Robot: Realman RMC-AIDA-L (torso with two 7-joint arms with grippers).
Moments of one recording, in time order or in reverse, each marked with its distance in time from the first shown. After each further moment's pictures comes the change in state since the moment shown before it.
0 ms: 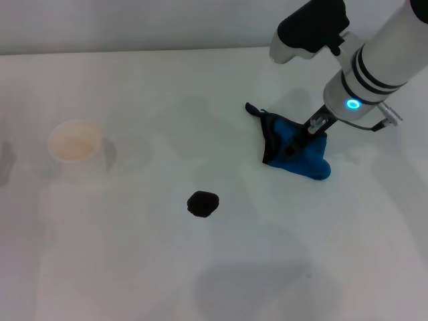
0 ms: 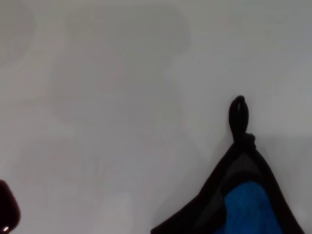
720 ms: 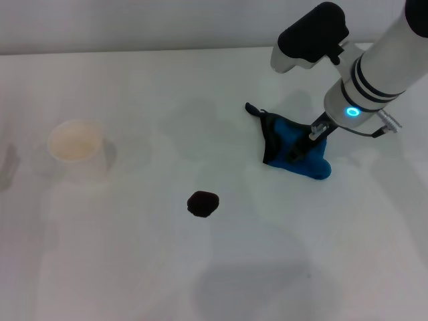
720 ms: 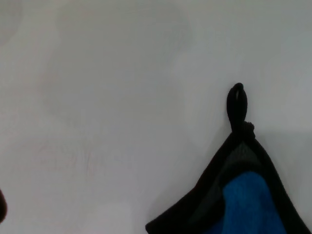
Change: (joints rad) left arm 0.005 0.000 0.000 -0.003 0.033 -0.005 0.000; right arm 0.000 0.002 -0.021 0.045 -0.002 -0.044 0.000
